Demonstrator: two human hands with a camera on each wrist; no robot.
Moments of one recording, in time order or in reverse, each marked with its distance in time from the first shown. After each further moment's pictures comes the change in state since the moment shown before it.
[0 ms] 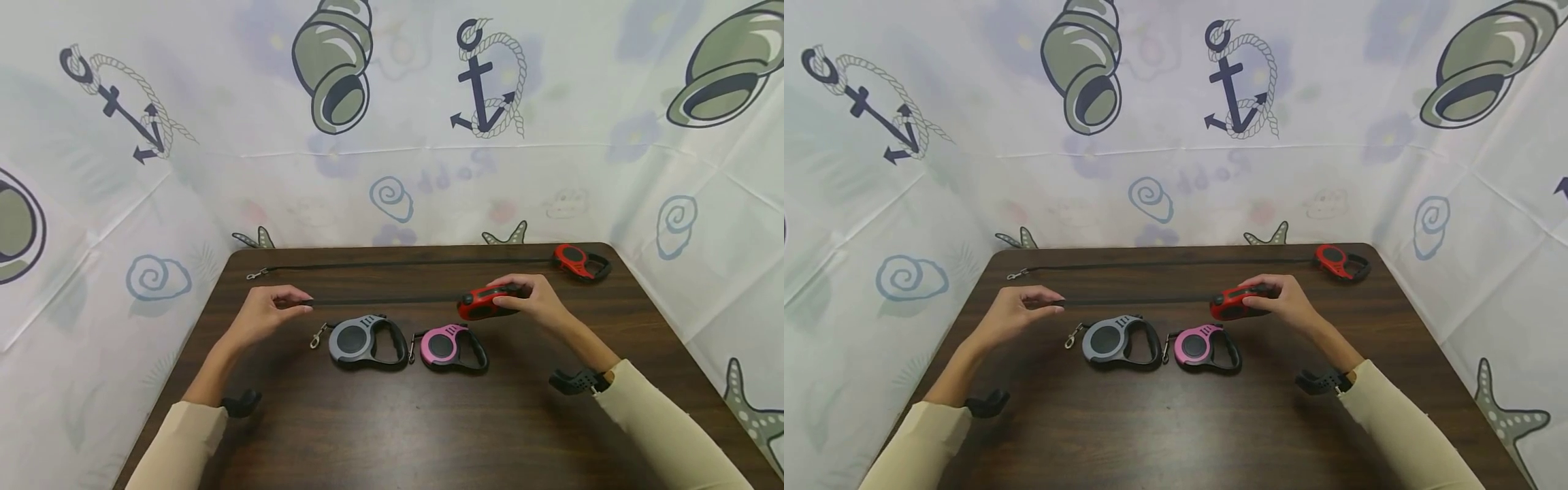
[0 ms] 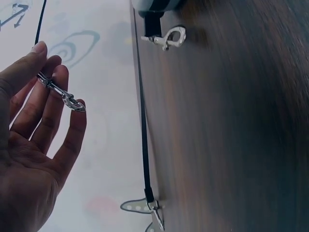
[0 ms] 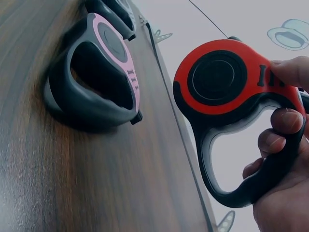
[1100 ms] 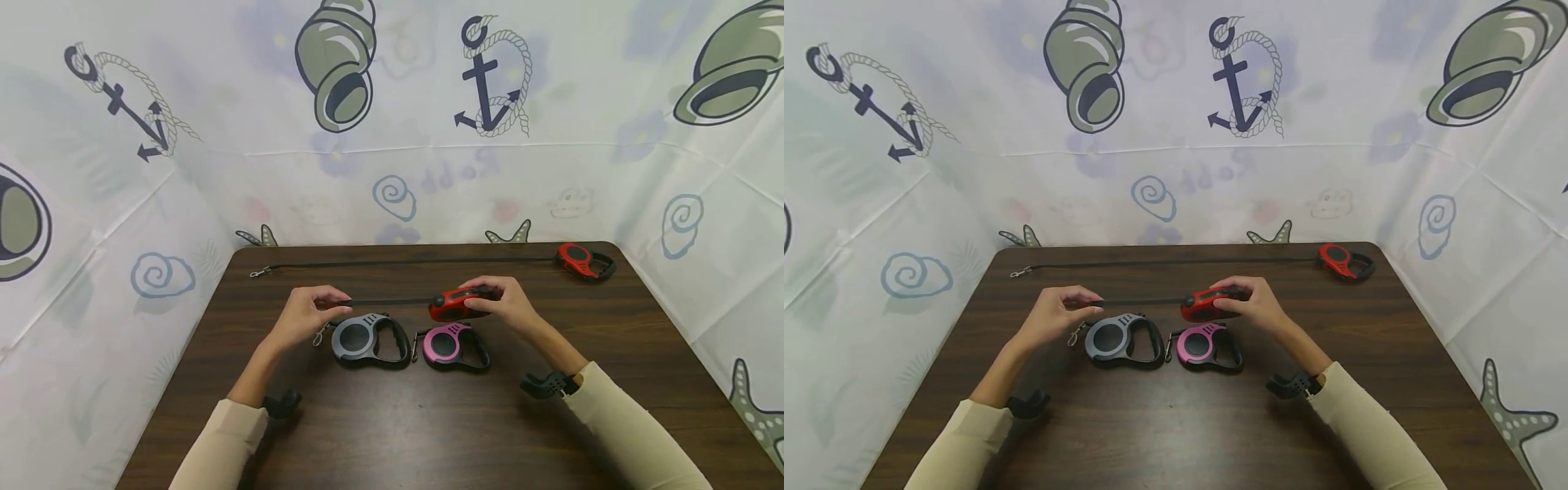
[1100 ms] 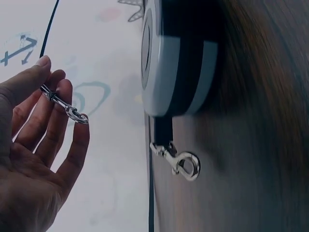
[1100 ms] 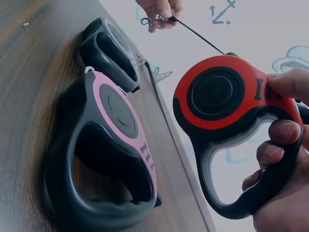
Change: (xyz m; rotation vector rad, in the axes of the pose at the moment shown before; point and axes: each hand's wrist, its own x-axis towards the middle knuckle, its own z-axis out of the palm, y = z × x) left_hand 0.012 0.039 0.051 -0.082 -0.020 0.020; right_hand 0.019 -0.011 0.053 0.081 -0.005 -0.018
